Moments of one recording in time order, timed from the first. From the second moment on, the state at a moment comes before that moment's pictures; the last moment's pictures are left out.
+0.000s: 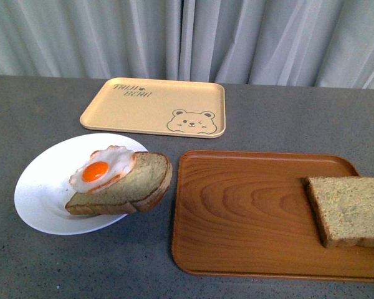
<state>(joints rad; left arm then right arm) 0.00 0.02 0.01 0.00 0.00 -0.01 -0.58 1.14 0.29 0.20 -0.49 0.04</state>
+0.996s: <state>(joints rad) 0.00 0.02 0.01 0.00 0.00 -0.01 -0.29 1.81 0.54 0.44 -0.33 0.14</state>
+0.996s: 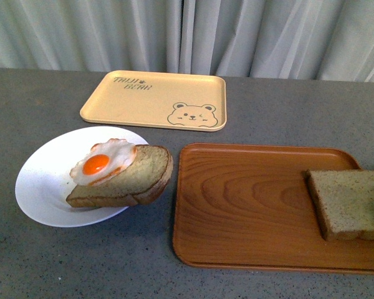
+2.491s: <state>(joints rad) 0.00 0.02 0.01 0.00 0.00 -0.01 0.47 1.82 1.01 0.51 -0.20 0.56</state>
